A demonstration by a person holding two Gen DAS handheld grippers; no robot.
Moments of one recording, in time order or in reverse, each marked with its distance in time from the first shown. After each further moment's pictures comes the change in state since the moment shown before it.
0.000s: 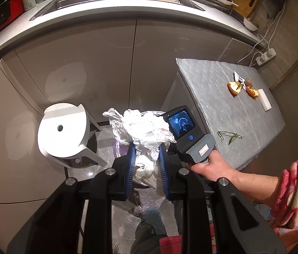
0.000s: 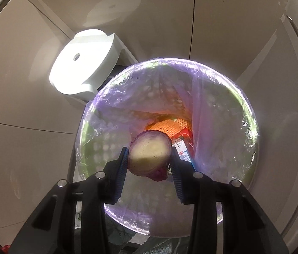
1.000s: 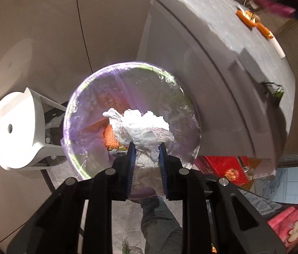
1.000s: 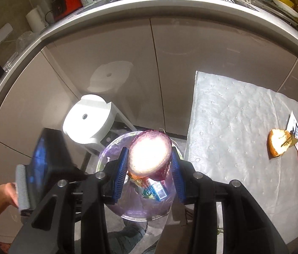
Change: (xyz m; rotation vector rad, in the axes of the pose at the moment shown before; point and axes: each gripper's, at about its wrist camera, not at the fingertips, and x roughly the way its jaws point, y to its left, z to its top) left arm 0.225 -0.034 -0.027 0.200 0.285 -0.143; right arm -0.204 -0.039 -0.016 0.019 -0.364 -0.053
